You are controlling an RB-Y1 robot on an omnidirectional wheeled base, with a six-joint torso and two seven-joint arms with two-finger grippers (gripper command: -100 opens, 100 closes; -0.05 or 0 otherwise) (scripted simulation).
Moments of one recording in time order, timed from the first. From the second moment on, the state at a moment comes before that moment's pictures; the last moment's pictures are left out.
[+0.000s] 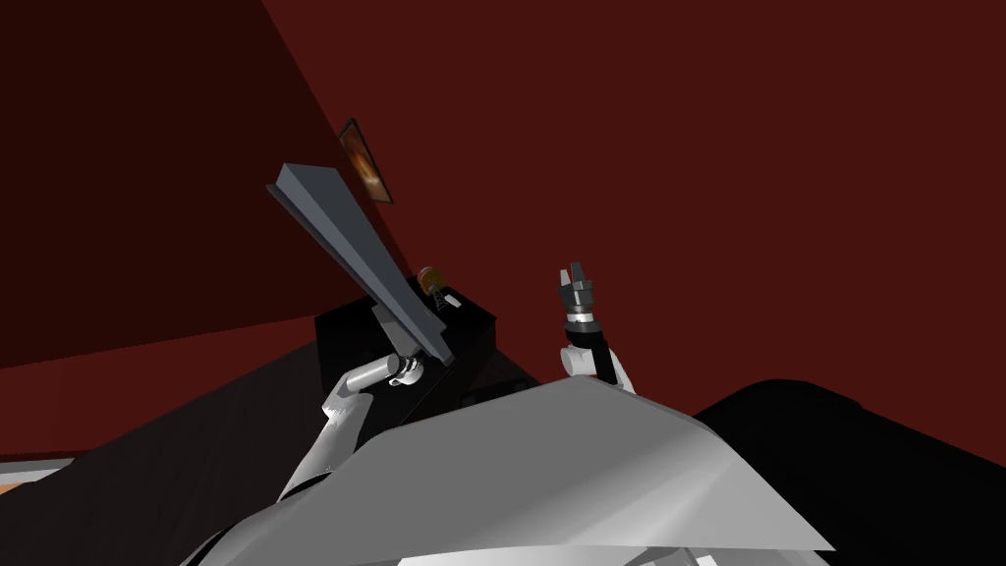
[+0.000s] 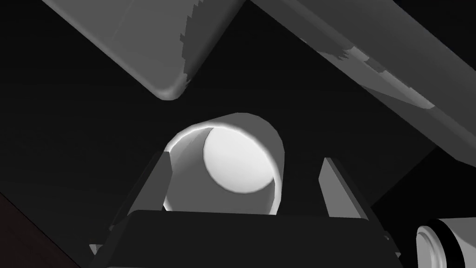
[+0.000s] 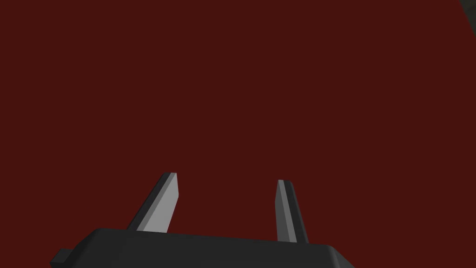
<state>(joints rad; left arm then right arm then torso) -0.11 0.36 0.17 -1.16 0.36 0.88 1.05 0.48 -0.04 -0.01 -2.29 0.02 -0.43 0.00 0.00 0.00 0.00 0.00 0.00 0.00</state>
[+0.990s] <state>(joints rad) -0.18 0.36 0.21 -0.98 0.39 1.01 1.16 0.48 -0.04 -0.01 -2.29 0.02 -0.43 0.00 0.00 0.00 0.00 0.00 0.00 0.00</state>
